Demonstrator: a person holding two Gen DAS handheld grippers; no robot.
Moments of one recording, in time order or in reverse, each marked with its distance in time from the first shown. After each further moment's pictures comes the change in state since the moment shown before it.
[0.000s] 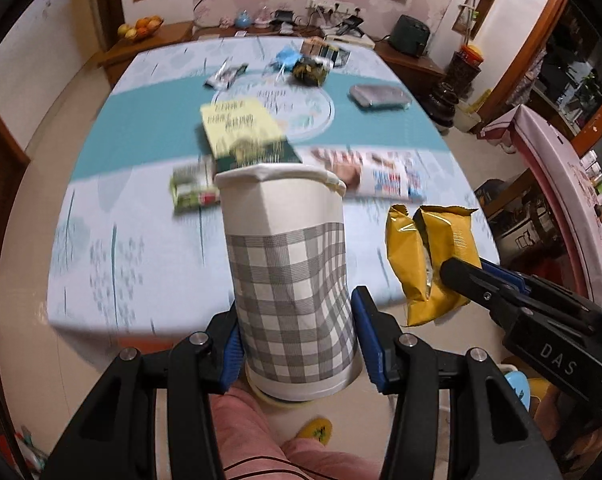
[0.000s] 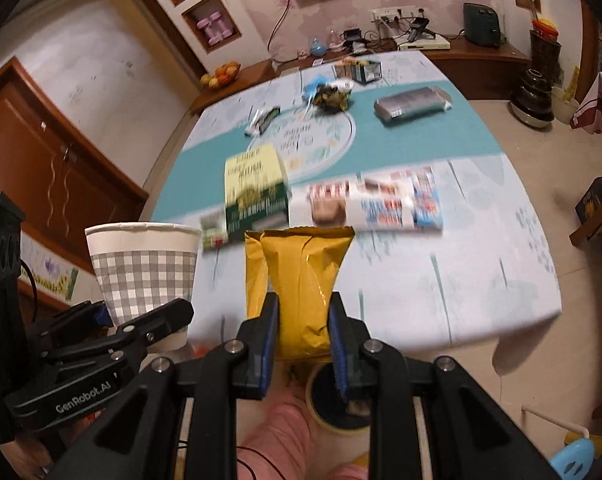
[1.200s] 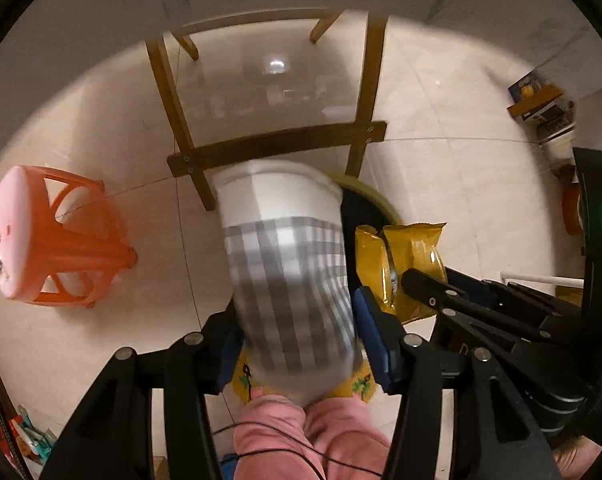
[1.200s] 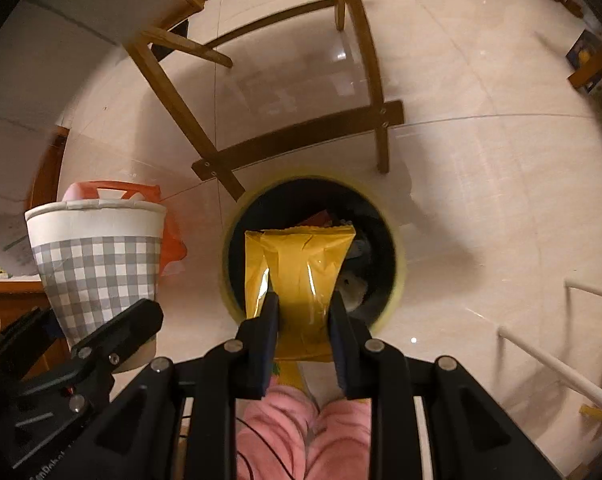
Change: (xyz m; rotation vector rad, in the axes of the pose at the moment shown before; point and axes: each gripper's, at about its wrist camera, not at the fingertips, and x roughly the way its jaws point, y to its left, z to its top) left arm 0.320 0.043 -0.208 0.039 0.320 0.040; right arm 0.296 -0.106 -0.256 0.198 0.375 -0.137
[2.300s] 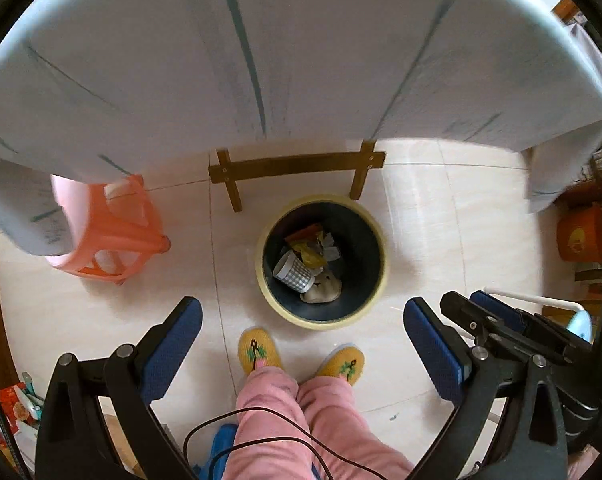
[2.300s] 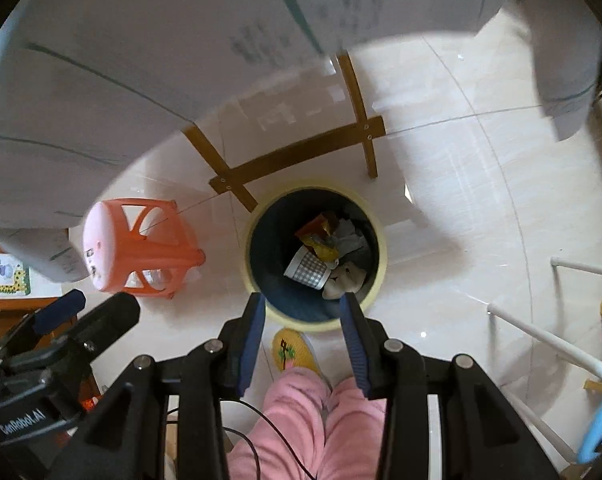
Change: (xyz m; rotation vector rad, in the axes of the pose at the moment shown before) left arm -0.163 -0.008 -0.004 -0.084 -0.035 0.038; right arm -0.121 0.005 -0.017 0.054 -0.029 0.022
